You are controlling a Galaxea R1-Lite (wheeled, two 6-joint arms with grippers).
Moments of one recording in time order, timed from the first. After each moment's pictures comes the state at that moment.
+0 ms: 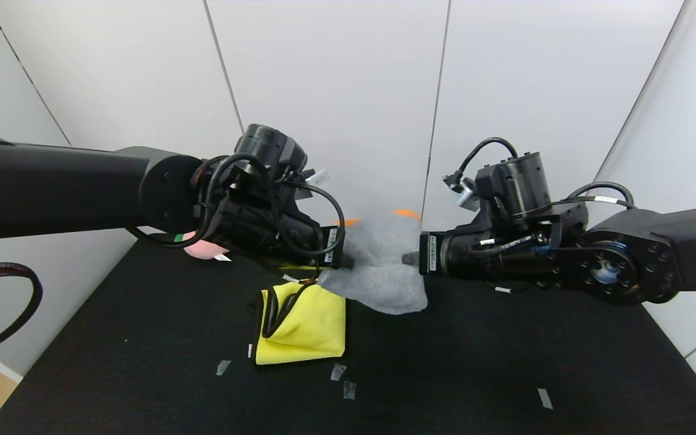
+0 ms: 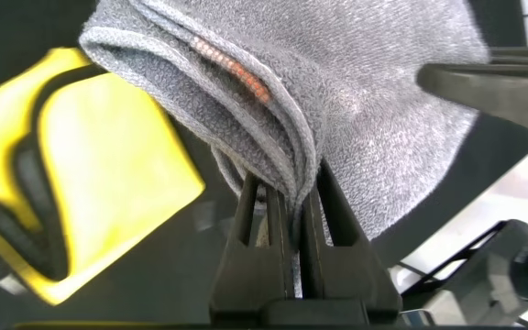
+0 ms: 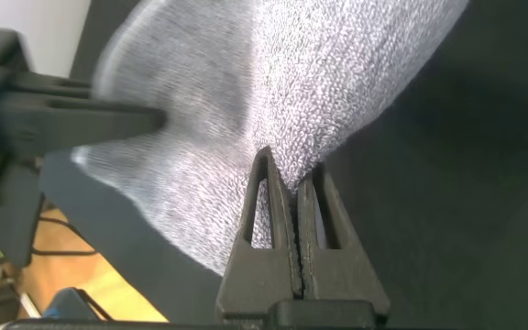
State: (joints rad) left arm -0.45 1.96 -1.59 0.39 -0.28 -0.23; right arm 0.57 1.97 -1.36 -0.11 0.20 0.45
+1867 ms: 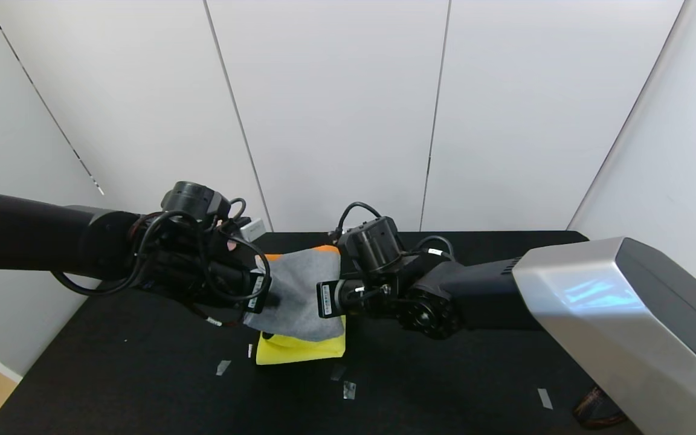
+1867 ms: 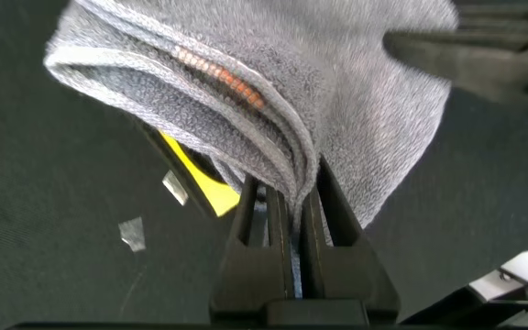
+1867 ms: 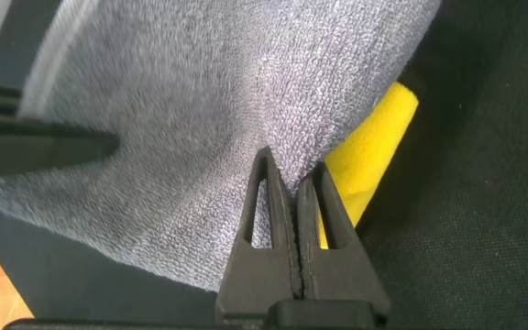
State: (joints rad) left arm -0.22 1.90 -1.22 0.25 -0.26 0.00; right arm 0.77 2.41 -1.78 -0.10 0.04 0.39
